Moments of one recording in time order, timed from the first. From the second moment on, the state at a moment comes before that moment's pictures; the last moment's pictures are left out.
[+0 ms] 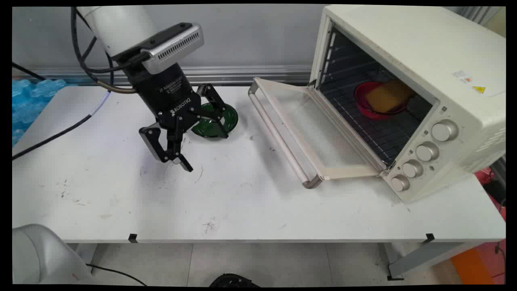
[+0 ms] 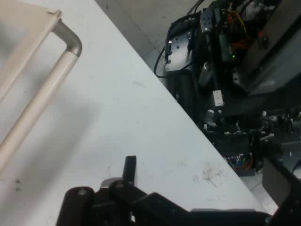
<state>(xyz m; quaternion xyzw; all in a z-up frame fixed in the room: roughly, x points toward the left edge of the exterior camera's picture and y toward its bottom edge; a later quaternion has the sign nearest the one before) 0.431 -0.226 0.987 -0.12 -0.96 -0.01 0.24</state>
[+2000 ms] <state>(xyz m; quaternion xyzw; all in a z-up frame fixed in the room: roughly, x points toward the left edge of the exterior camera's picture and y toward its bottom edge) 0.416 -0.320 0.871 0.29 -0.93 0.06 0.23</state>
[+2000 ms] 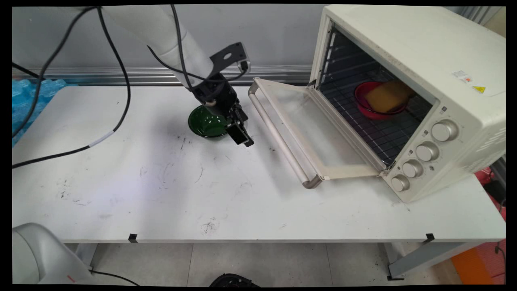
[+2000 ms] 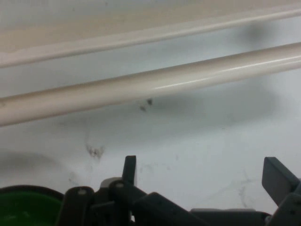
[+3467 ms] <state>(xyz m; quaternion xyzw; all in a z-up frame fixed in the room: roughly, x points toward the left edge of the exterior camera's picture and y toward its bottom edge) 0.397 -0.366 0.784 0.32 -0.91 0.10 0.26</state>
